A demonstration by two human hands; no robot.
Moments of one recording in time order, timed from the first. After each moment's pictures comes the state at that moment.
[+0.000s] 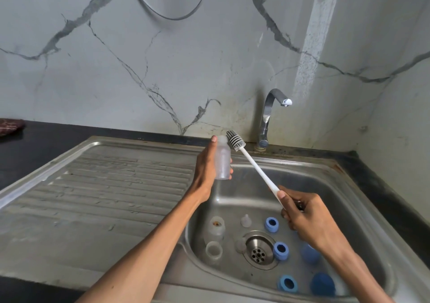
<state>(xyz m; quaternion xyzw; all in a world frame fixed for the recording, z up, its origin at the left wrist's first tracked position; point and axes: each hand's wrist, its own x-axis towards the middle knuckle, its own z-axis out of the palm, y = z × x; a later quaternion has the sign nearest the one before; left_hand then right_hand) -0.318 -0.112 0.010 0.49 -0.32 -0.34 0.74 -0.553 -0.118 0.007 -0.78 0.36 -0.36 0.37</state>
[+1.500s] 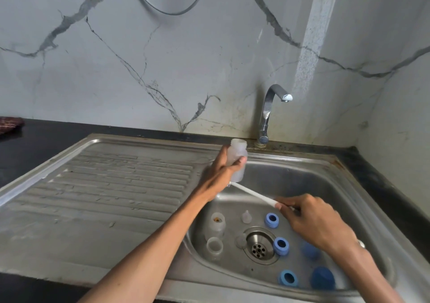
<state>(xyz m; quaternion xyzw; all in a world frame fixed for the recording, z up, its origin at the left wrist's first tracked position) -0.311 -0.127 -0.019 0.58 -0.49 -0.29 0.58 -0.568 -0.126 0.004 -0.86 0.48 -0.12 0.13</state>
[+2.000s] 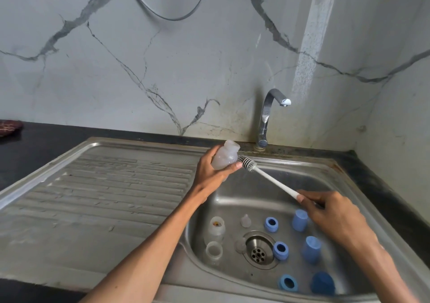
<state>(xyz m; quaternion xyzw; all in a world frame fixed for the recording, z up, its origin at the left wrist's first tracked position) -0.301 -0.117 -0.015 0.57 -0.48 -0.17 0.65 -0.587 -0.134 0.019 -0.79 0.55 -0.20 0.17</state>
